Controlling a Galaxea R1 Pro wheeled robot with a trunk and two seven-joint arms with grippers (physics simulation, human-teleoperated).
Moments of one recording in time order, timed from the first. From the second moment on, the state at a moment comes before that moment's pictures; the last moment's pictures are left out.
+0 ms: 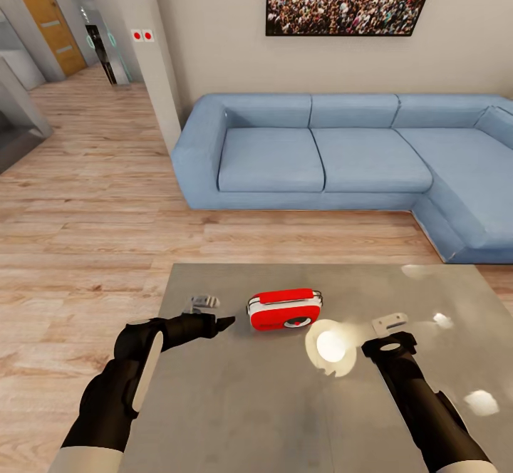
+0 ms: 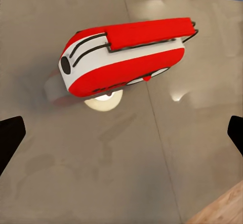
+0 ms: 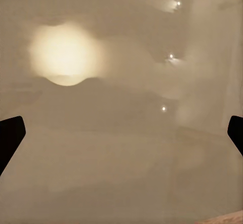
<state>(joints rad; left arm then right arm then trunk) -0.47 -0.07 0.02 -1.37 -0.02 0.83 -0.53 -0.42 -0.12 0.05 -1.21 0.31 0.76 -0.11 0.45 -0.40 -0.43</state>
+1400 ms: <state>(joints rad) -0.47 -0.07 0.02 -1.37 -0.02 0.83 -0.53 -0.42 -0.13 0.05 -1.21 0.30 0.76 -0.08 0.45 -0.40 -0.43</state>
